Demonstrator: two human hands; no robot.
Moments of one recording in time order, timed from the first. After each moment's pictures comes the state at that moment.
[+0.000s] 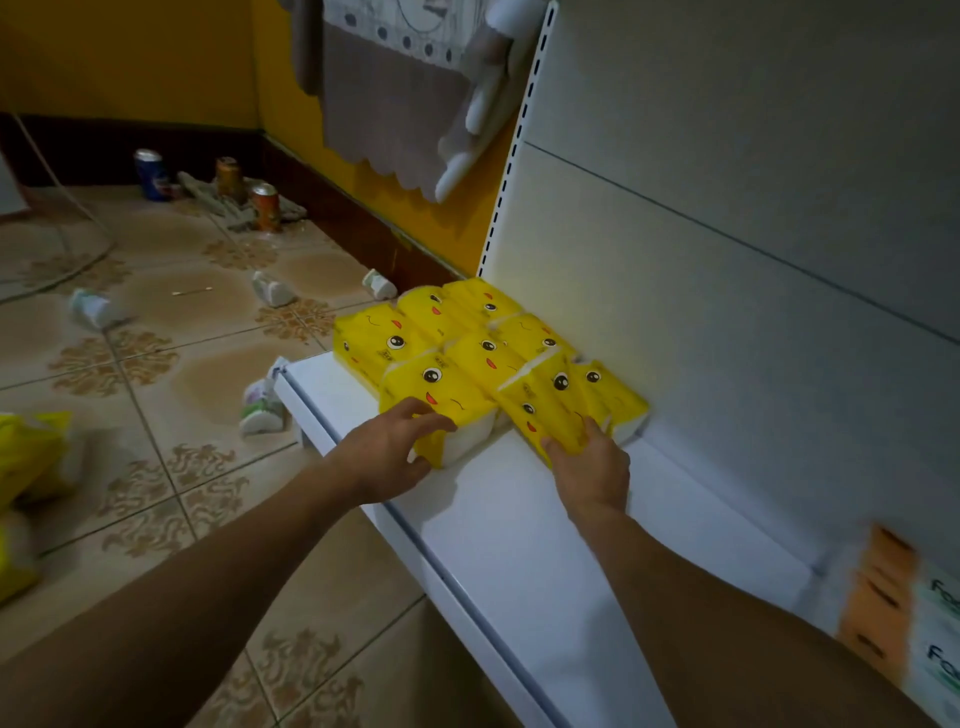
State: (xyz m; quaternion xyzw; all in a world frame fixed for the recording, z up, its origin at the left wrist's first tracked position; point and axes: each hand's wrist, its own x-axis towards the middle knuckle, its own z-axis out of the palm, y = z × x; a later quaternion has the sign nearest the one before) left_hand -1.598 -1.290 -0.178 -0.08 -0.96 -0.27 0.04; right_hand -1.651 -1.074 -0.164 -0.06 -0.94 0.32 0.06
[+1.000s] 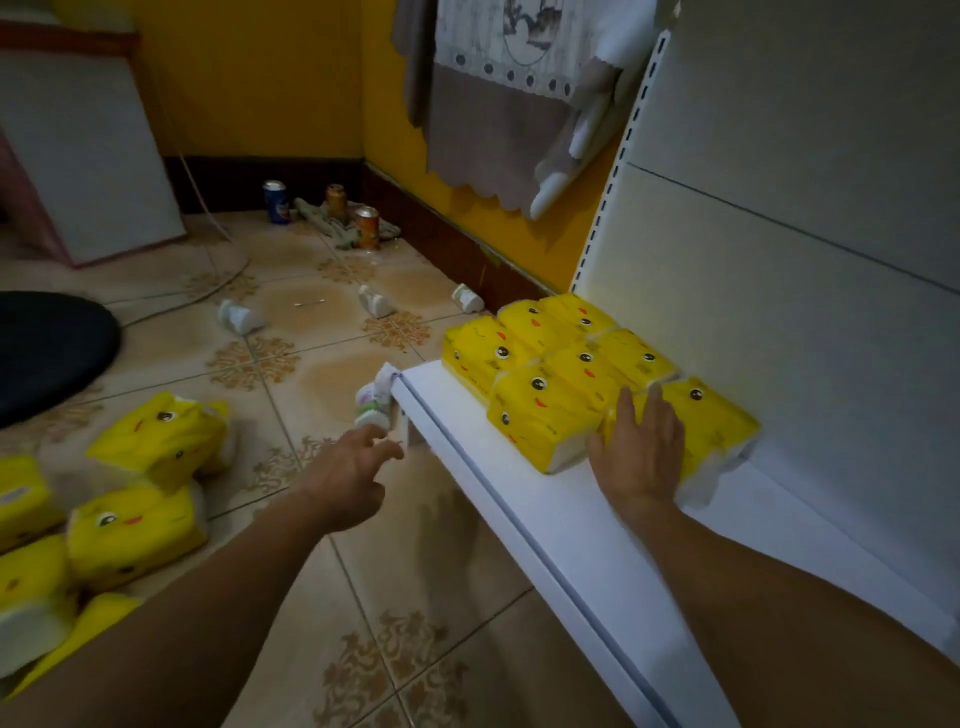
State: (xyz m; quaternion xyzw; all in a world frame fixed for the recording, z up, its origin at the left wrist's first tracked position) left_hand -1.508 -1.394 -0.191 0.10 -0.99 -0.14 0.00; right_hand -1.641 -1.140 -0.160 0.09 -0.99 0.10 0.11
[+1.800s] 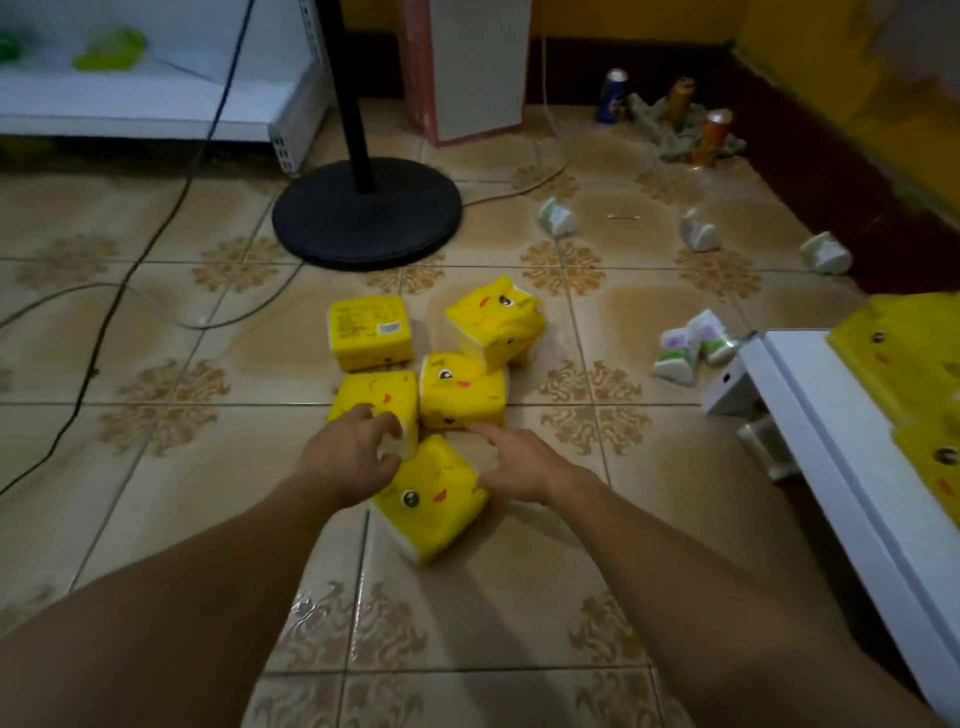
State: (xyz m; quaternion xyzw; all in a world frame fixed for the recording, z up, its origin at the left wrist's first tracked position) left_hand -1.273 -1.538 -0.255 0.45 -0.87 -0.19 -0.05; right_hand -1.460 -1.447 -0.273 0.56 -0.74 0.09 -0.36
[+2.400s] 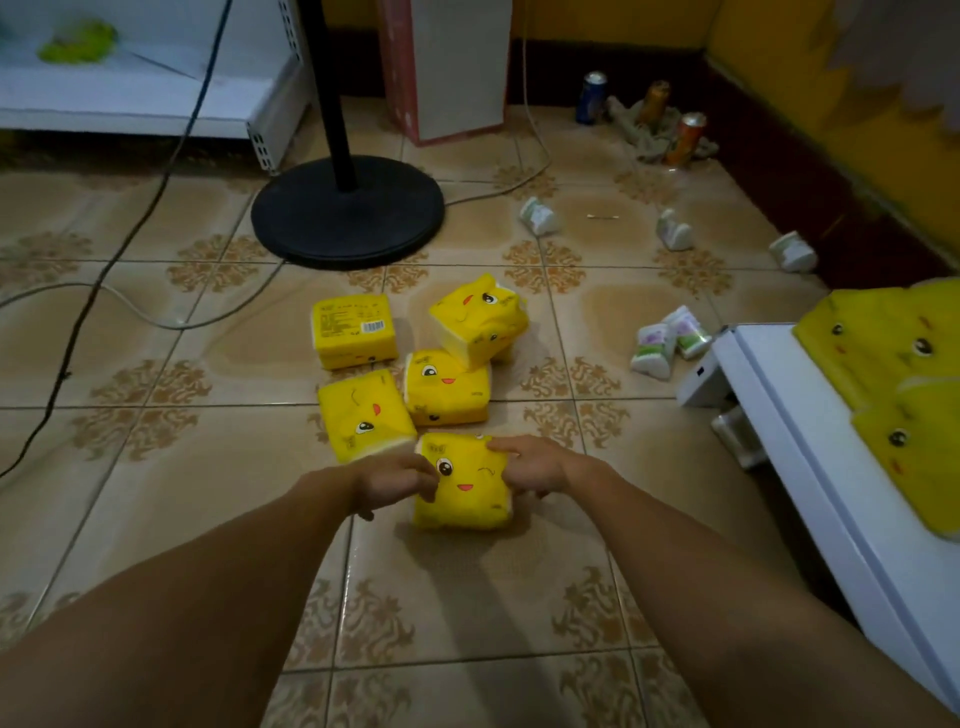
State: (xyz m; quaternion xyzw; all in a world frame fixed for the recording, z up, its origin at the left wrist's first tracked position) left_hand -1.311 -1.519 -0.260 0.44 -0.71 -0.50 -0.22; right_hand -1.487 -1.430 -0.273 0.42 -0.76 0.07 -0.49
